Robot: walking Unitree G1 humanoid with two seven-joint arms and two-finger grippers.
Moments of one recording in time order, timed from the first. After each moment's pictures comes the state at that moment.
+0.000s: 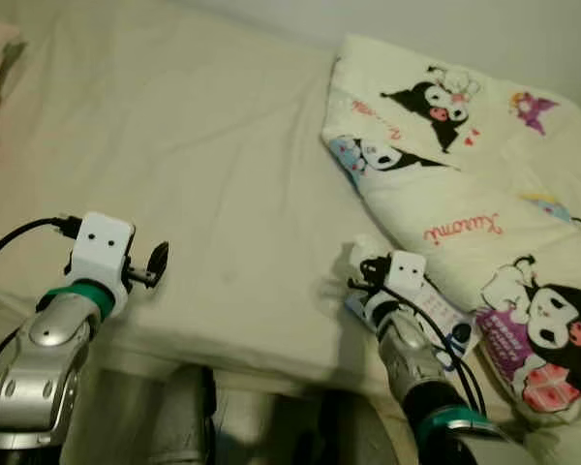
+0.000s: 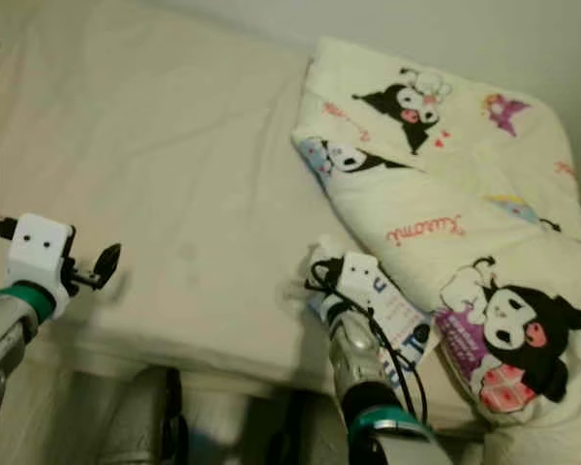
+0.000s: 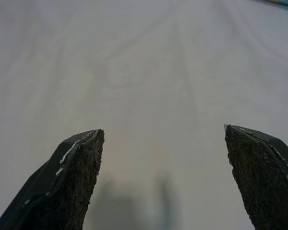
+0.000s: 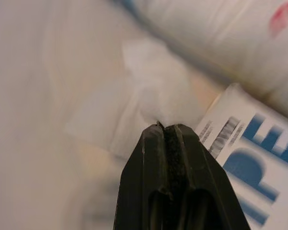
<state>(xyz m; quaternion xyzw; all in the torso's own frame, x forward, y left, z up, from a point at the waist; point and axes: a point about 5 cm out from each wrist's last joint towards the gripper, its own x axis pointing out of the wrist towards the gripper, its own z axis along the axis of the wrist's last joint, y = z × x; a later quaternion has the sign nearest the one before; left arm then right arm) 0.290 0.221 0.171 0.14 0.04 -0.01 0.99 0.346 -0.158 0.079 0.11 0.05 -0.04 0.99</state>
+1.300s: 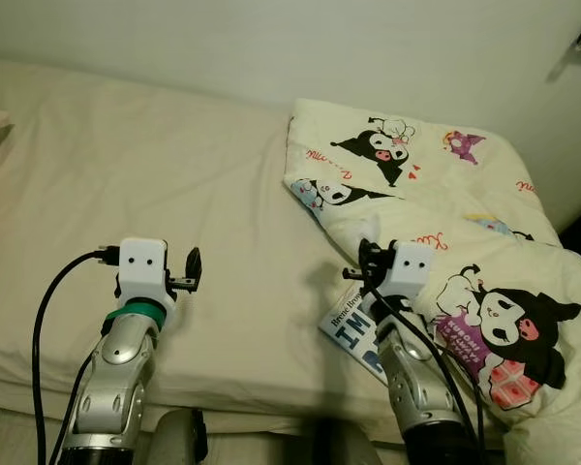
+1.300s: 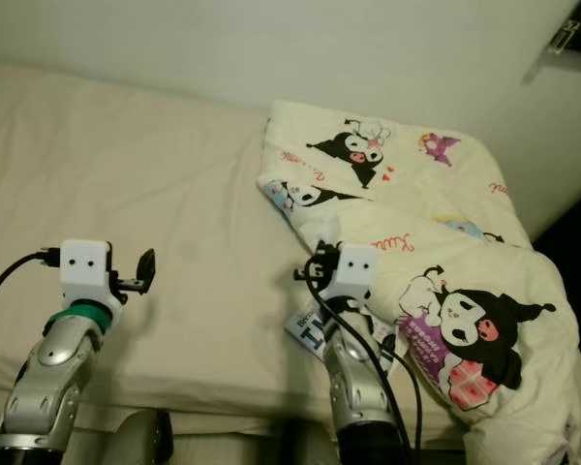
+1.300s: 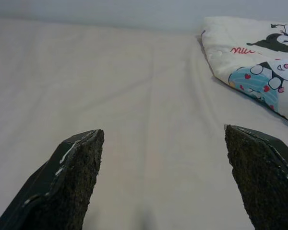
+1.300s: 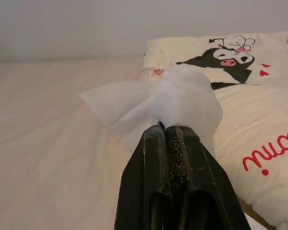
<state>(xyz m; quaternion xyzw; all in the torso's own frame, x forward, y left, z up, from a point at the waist) 0.303 0.173 0.138 0.02 0.00 0.03 1.00 0.326 -0.132 0.123 0.10 -0.05 0.03 0.99</state>
